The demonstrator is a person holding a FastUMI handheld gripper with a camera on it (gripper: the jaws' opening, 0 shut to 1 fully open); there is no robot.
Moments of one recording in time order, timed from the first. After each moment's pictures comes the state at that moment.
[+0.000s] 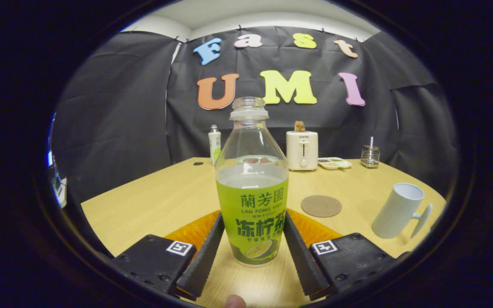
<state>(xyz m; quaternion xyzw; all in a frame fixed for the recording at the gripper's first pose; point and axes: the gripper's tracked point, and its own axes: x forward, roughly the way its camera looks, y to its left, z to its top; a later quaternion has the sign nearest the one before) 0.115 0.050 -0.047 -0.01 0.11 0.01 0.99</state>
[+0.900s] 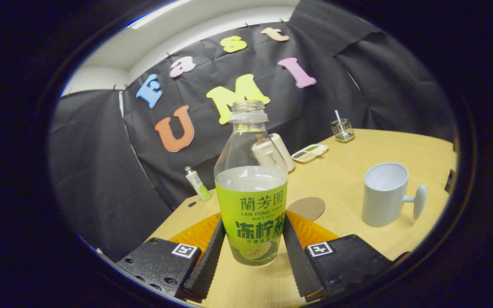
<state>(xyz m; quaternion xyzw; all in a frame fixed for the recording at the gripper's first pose) 0.116 -0.004 0.013 0.28 0.07 -0.02 0.96</state>
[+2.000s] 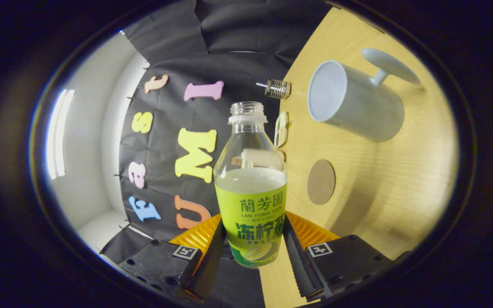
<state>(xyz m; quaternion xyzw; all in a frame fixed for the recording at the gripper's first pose) 0.142 -0.032 0.032 0.67 -0.02 0.02 0.75</state>
